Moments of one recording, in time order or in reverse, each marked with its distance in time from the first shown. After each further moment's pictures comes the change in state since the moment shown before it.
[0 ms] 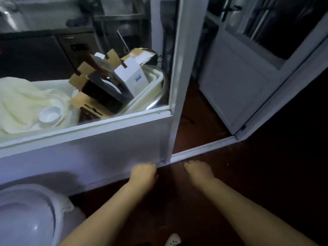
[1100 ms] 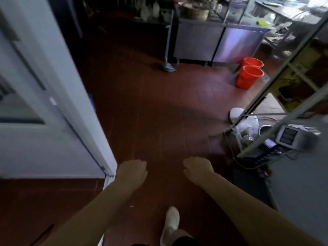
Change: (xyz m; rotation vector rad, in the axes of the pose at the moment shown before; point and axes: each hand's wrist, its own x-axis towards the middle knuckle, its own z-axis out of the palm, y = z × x) left_hand 0.413 0.650 -0.165 0.344 0.048 1.194; right_hand -0.126 0.613 -0.017 0.373 0.003 1.192
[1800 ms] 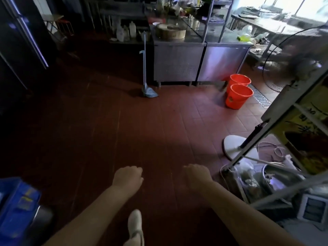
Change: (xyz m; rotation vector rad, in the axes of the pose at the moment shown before) left_hand 0.515 0.045 -0.139 0.019 0.016 0.089; right_hand 0.397 0.297 -0.129 0.046 0.040 0.094
